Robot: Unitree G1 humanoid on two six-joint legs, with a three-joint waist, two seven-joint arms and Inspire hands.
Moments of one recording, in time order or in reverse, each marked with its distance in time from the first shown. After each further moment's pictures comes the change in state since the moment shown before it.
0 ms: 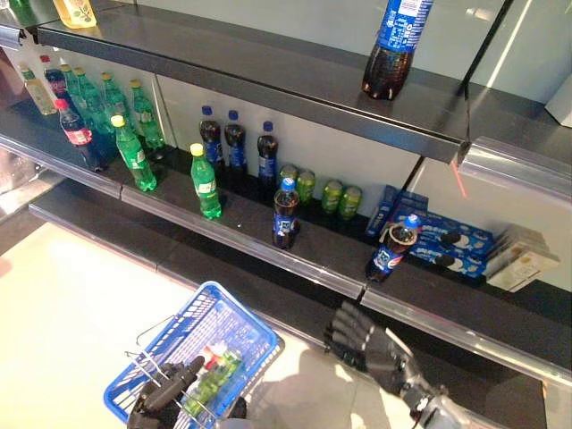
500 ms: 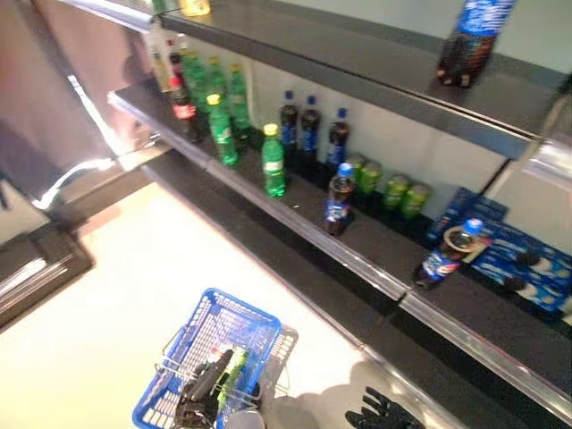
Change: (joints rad) left arm -0.053 -0.176 0.050 0.185 -0.055 -0.085 0.051; right arm -0.062 0.029 -0.010 0.408 -0.099 0.005 -0.167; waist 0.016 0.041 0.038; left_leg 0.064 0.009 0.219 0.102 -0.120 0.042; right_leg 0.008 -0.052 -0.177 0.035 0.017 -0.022
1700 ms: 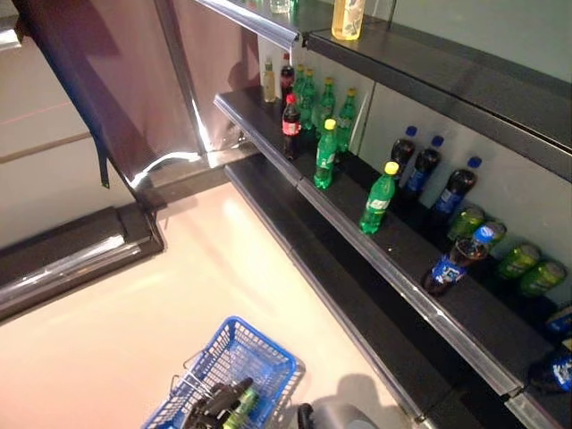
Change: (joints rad) left arm -0.121 0.045 -0.125 0.177 0.162 -0.016 0.044; right arm -0.102 0.162 -0.168 0.450 0.052 -0.097 -0.252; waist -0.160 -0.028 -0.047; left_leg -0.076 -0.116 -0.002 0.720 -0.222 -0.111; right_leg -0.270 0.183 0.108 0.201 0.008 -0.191
